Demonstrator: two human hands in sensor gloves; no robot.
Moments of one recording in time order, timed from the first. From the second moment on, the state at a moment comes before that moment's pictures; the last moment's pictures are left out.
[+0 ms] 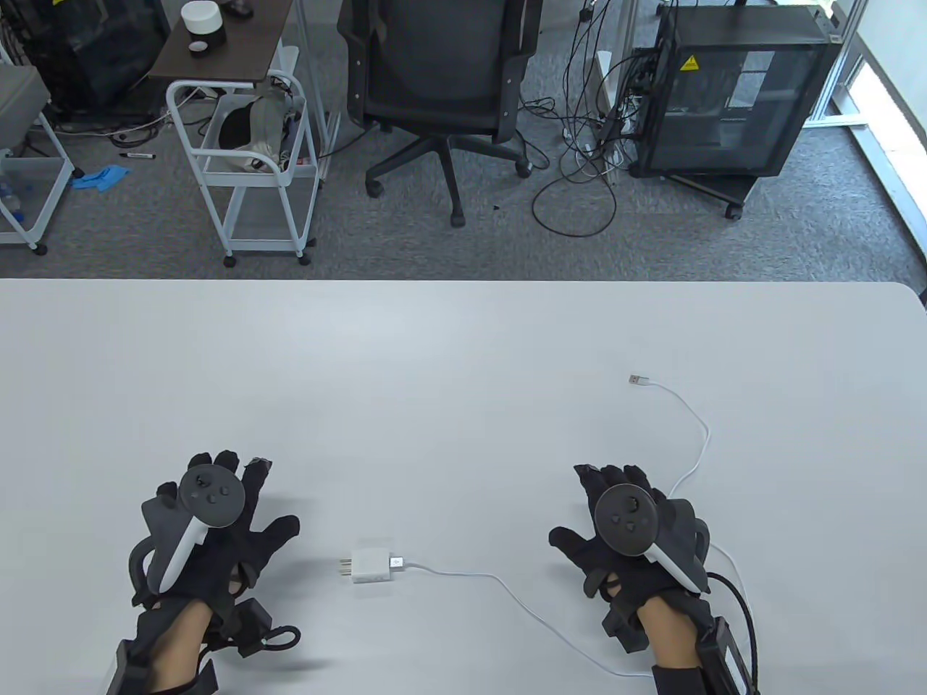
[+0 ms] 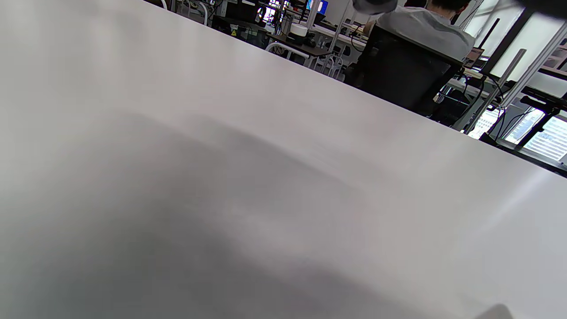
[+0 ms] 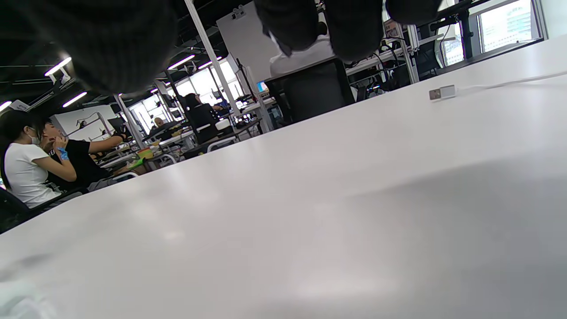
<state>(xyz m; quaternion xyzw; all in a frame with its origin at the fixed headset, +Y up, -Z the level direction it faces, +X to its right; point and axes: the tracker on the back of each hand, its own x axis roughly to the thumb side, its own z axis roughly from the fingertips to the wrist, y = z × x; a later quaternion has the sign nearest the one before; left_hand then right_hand) -0.298 -0.710 -0.256 -0.14 0.18 0.18 0.96 0.172 -0.714 -0.265 0.05 0.02 0.98 0.17</state>
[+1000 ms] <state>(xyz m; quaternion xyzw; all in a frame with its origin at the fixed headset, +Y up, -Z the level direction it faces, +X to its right) -0.292 -0.710 -0.254 -0.15 0.16 0.16 0.96 0.173 -0.712 -0.263 0.06 0.02 0.98 0.17</state>
